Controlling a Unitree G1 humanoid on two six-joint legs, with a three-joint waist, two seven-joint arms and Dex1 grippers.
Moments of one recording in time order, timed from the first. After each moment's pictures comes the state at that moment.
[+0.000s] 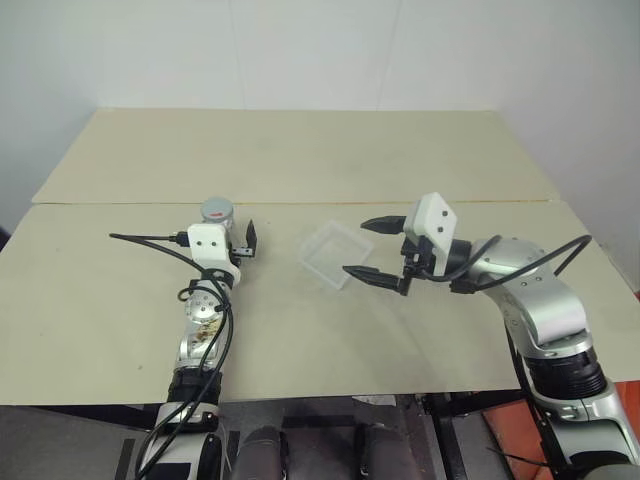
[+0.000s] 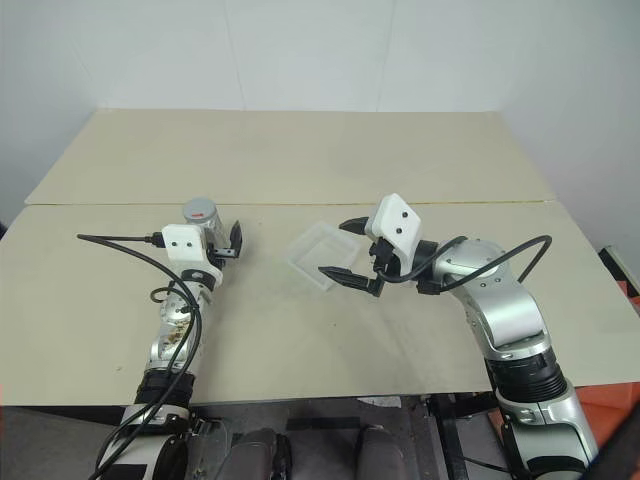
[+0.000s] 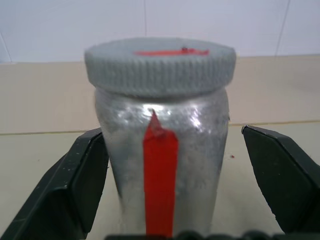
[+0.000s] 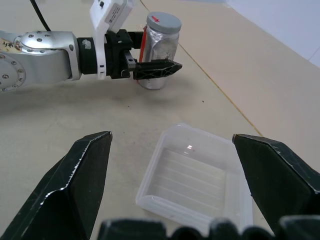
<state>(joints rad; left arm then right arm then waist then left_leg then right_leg) -0.44 0.14 0.14 0.36 -0.06 -0.14 -0.03 -0.54 -0.60 0.11 -0.29 0.33 0.49 0.90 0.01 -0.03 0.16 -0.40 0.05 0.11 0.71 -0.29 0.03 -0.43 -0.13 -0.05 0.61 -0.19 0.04</state>
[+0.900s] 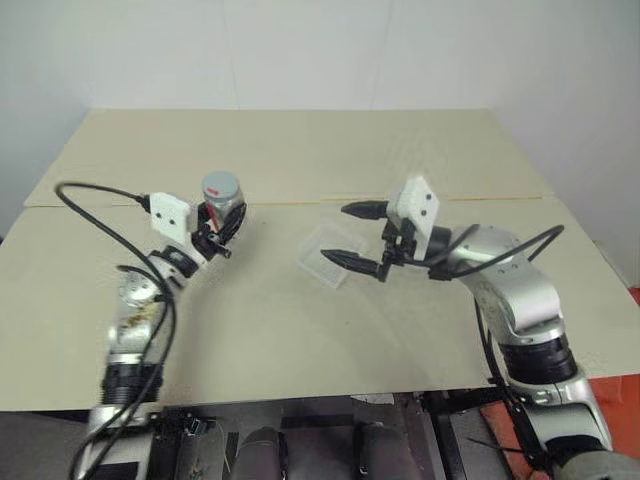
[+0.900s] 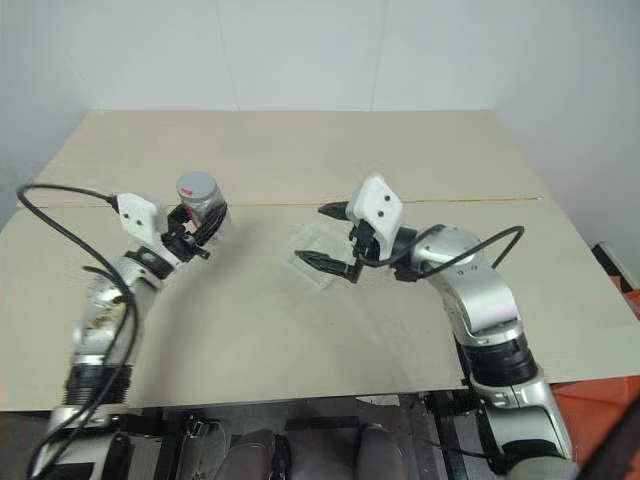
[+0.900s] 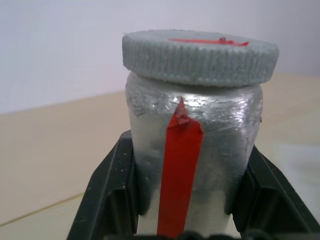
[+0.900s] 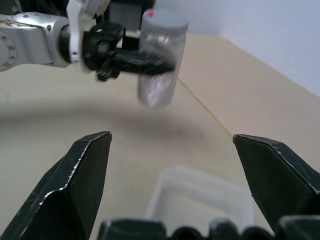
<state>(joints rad) -0.42 0.56 0.16 0.02 -0.49 0.23 -0.71 -0.67 -0.45 0.13 -0.21 0.35 0.49 0.87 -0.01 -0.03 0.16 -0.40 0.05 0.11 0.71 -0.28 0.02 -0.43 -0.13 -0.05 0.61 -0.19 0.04</state>
